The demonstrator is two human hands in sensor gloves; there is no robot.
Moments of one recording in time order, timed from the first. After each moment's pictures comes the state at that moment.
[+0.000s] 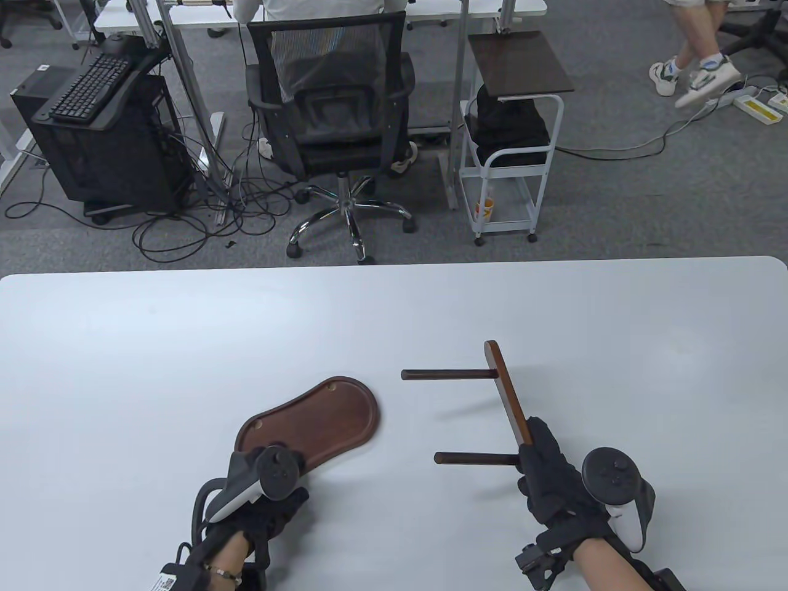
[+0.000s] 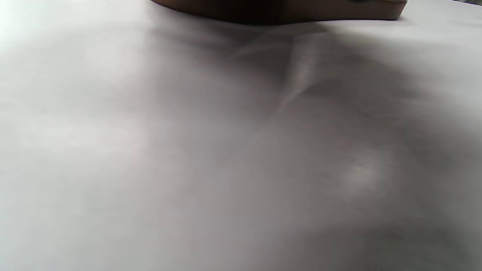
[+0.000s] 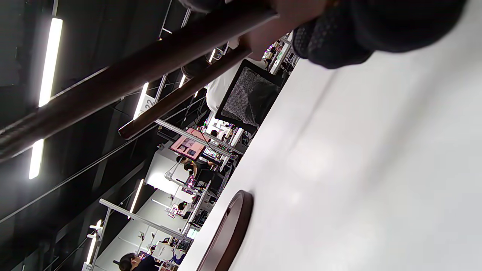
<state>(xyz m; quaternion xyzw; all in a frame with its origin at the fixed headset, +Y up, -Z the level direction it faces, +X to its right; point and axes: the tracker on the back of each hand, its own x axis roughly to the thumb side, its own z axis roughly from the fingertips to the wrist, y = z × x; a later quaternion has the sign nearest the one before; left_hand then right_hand) -0.221 -0.766 -0.298 -0.25 -0.08 0.06 0.96 0.215 -0.743 -0.269 -0.02 0.03 0.86 0.52</state>
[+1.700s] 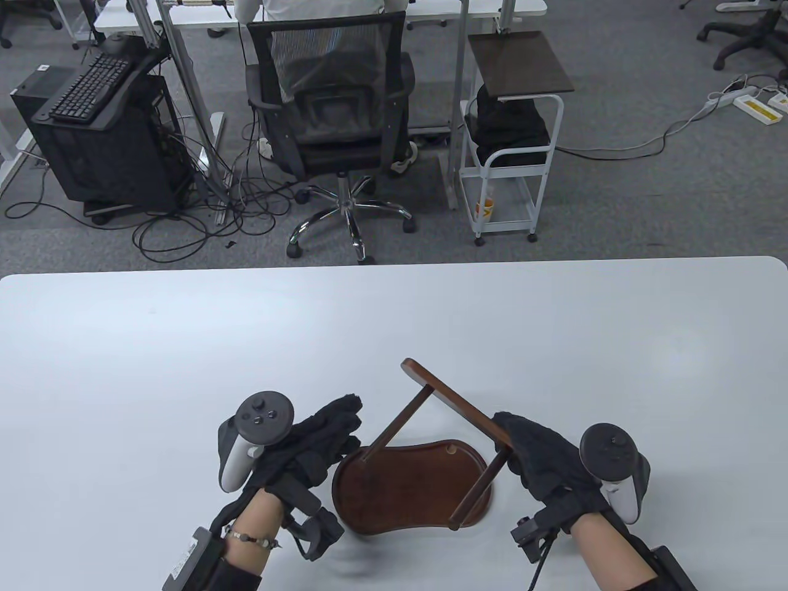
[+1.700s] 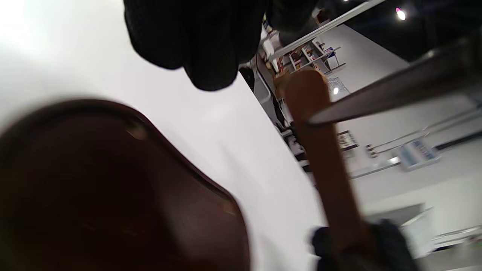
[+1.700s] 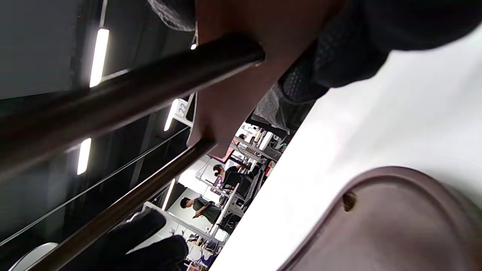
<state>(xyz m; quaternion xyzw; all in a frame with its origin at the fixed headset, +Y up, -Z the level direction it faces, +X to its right) -0.178 -0.688 -0.331 -0.21 -0.11 0.53 0.81 0.206 -0.715 -0.300 0.04 -0.01 0.85 0.53</state>
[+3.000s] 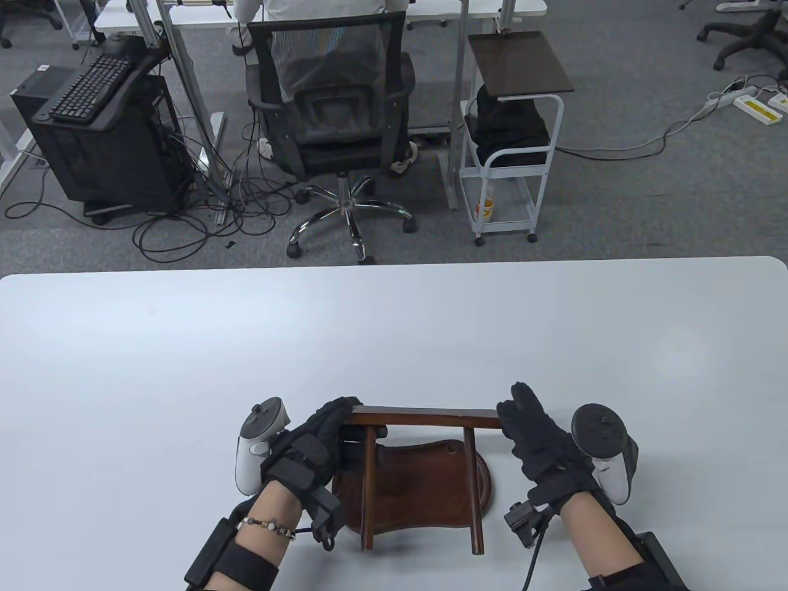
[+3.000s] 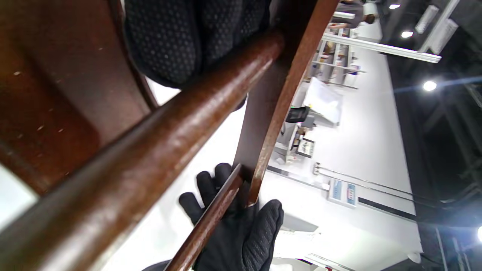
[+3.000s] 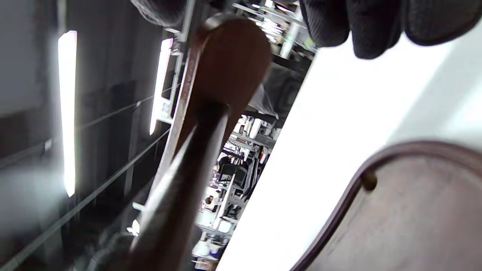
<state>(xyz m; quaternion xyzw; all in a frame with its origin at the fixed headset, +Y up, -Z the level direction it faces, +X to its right) -0.172 -0.728 -0.338 -0.28 -0.09 0.72 0.63 0.206 -0.730 -0.317 0.00 0.08 0.79 0.60</state>
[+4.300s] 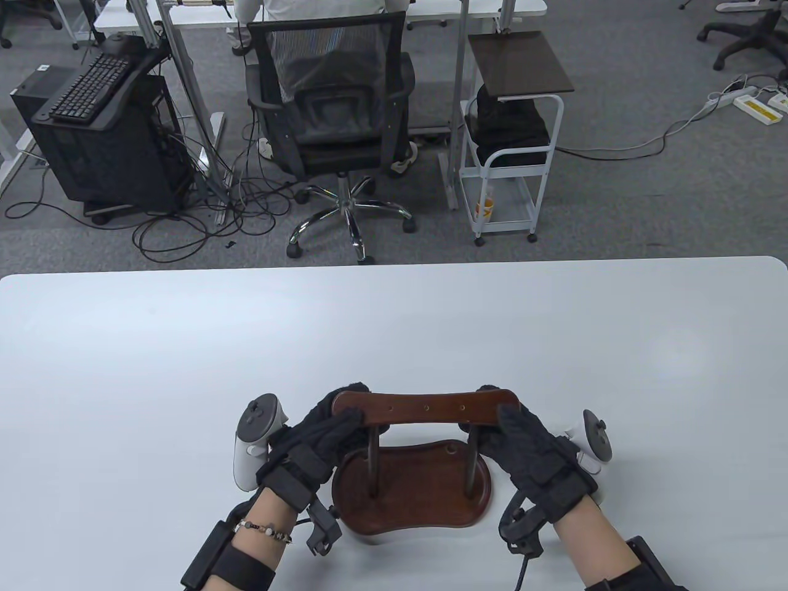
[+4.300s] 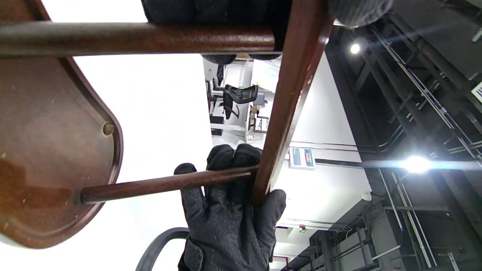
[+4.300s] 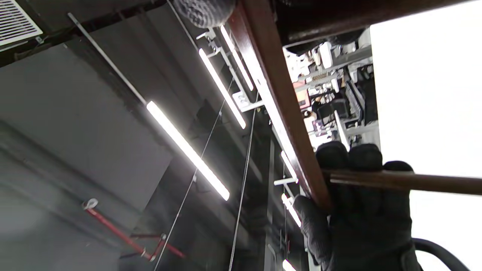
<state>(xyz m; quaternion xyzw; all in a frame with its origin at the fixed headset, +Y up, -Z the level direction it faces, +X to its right) -0.172 -0.712 -0.337 -0.21 -0.20 0.70 0.65 0.176 -0.733 -0.317 0.16 0.13 0.55 0.81</state>
